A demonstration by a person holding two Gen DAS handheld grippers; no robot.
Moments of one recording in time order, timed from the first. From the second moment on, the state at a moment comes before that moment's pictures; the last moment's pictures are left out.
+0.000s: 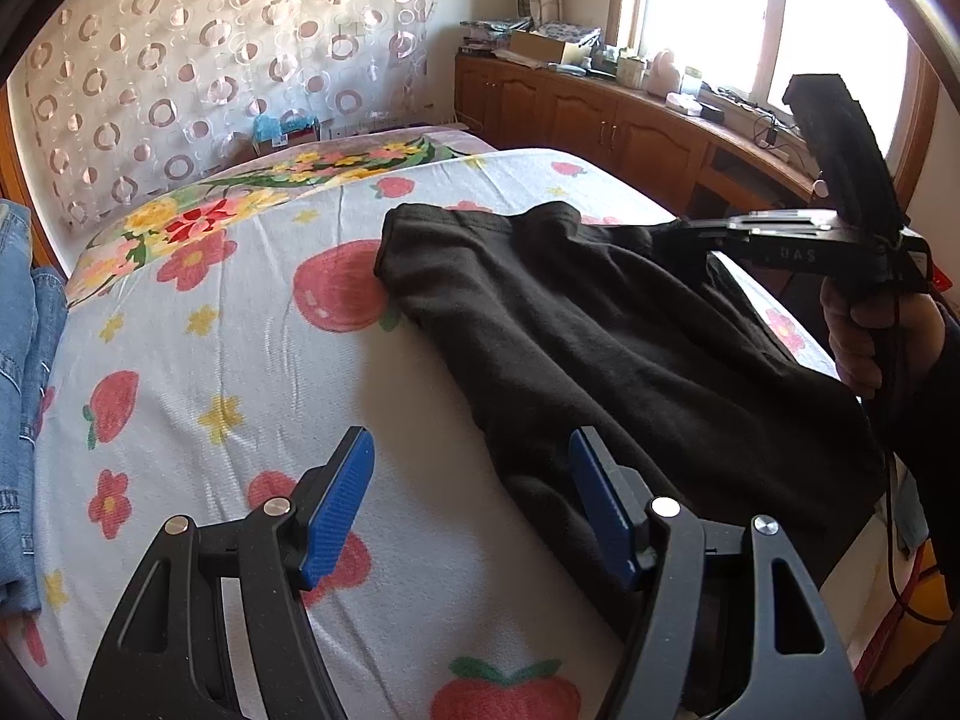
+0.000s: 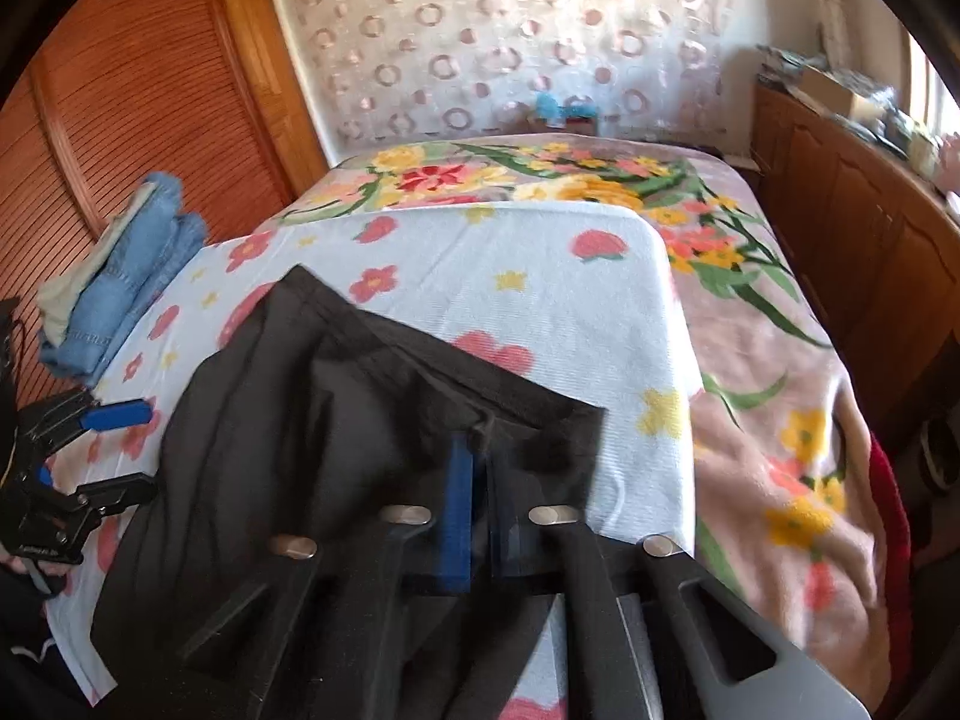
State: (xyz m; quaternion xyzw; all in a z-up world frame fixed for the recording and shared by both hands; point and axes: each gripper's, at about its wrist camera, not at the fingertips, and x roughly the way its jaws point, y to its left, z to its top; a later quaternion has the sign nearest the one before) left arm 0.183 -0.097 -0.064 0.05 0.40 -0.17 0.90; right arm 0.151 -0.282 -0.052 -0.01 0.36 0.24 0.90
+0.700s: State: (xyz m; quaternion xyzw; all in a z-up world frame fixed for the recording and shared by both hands) left arm 0.172 -0.096 -0.054 0.04 0.39 -0.18 0.90; right arm 0.157 -0.291 -0.041 -0.03 0.33 0.17 0.93
